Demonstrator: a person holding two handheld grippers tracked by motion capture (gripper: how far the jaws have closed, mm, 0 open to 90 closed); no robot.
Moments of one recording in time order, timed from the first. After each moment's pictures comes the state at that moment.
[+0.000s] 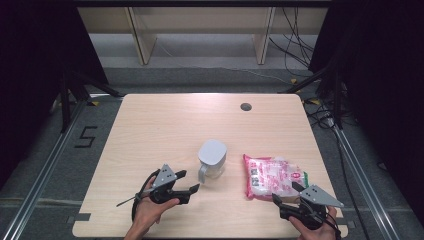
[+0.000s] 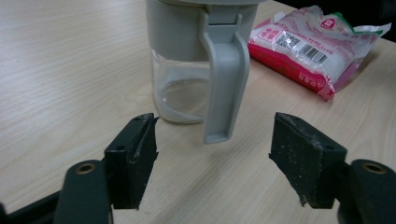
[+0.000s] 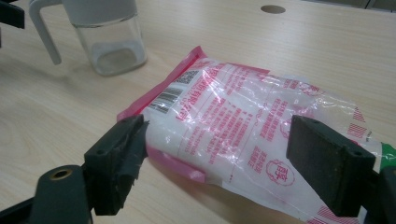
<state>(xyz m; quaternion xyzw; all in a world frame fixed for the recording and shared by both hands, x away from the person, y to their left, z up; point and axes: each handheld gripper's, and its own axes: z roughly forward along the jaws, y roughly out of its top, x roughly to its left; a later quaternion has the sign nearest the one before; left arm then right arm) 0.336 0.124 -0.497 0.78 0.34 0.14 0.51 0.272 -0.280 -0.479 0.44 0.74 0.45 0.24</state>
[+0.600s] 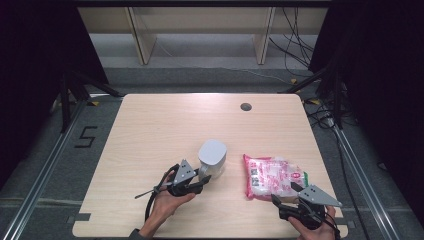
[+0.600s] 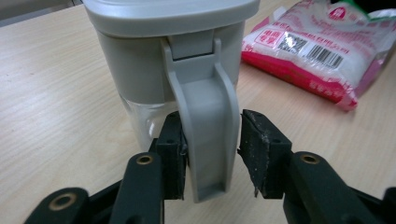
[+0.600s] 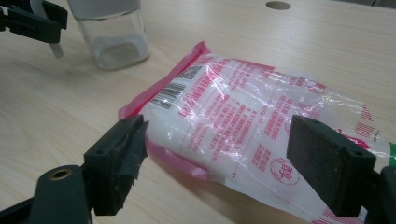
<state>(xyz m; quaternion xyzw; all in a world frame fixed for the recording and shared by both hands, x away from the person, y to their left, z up) 0.354 0.087 -0.499 0.80 0.30 0.18 0.49 0.273 -0.279 -0.481 0.44 0.74 0.44 0.24</state>
